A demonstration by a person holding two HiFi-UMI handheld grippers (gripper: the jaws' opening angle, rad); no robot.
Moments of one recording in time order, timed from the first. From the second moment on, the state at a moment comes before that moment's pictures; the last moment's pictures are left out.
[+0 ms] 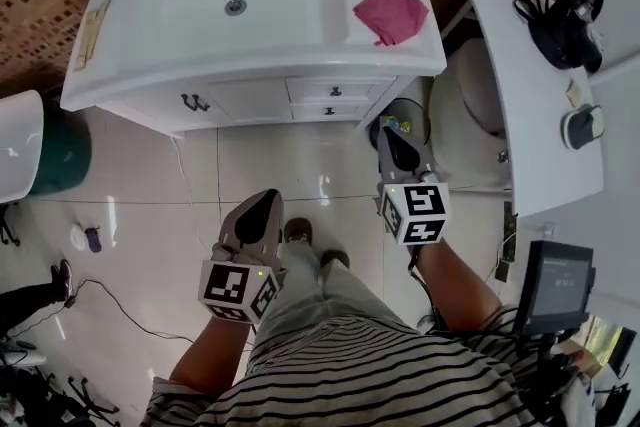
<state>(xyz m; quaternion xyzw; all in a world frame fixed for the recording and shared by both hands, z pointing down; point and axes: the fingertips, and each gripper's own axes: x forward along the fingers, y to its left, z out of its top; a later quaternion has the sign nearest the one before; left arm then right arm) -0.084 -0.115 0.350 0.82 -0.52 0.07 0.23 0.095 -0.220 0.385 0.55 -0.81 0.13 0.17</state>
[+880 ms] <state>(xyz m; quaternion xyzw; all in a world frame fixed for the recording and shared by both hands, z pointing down) -0.099 0.025 0.254 0.78 -0.58 0.05 0.22 0.114 -0.048 0.279 0.51 -0.84 0.11 0.16</state>
